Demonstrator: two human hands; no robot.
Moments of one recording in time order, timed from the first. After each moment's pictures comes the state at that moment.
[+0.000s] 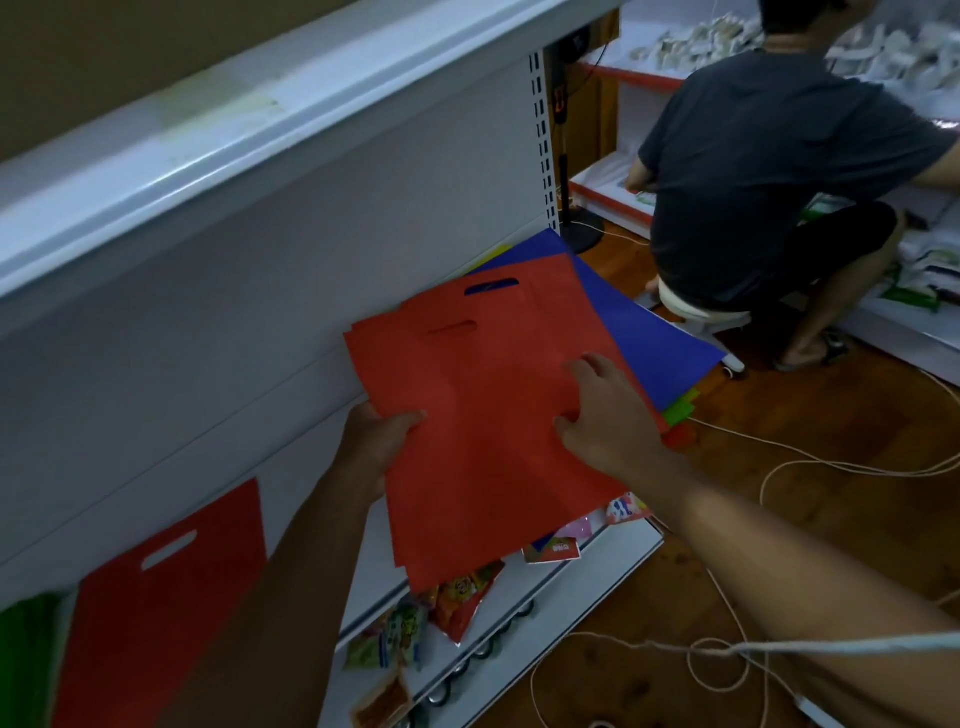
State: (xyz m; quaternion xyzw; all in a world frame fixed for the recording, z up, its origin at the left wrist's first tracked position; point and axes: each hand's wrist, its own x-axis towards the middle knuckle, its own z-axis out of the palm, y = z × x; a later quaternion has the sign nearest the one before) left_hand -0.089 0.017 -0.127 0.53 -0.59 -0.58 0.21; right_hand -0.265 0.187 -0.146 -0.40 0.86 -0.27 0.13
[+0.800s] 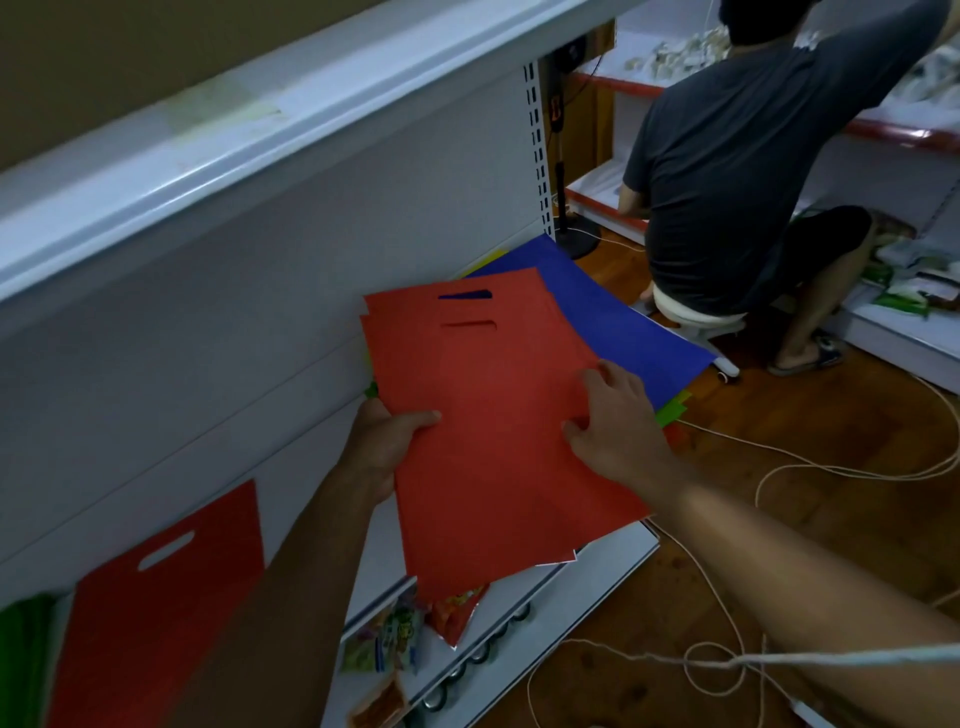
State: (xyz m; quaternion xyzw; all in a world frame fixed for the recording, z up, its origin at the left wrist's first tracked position) left_hand -0.095 0.033 -0.116 0.48 -0.59 -0.62 0.21; right_hand -0.267 0.203 -0.151 -0.39 0.88 -0.25 0.14
